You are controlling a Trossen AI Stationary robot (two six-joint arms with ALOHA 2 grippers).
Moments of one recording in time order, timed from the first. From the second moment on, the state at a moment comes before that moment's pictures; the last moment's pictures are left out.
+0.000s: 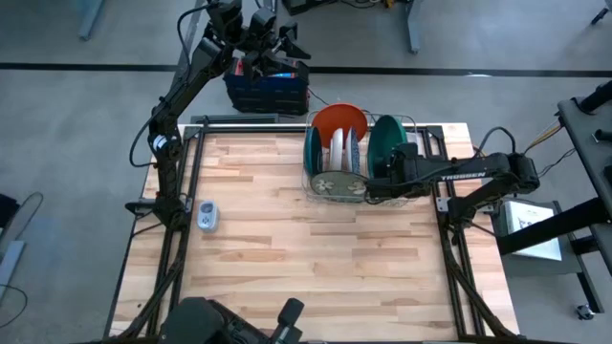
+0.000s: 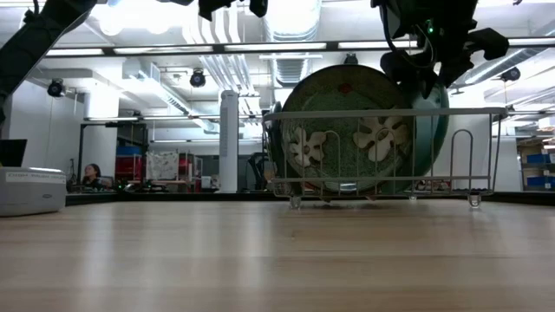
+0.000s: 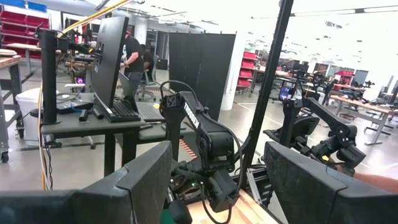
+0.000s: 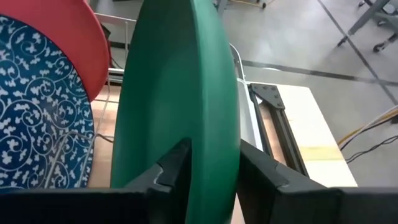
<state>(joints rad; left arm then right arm) 0.82 1.98 2.35 -0.21 1.35 -0.28 -0.01 1.44 1.15 -1.54 0.93 1.64</state>
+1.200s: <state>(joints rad) 0.82 1.98 2.35 -0.32 1.40 -0.19 0.05 1.34 1.37 -1.57 0.30 1.53</state>
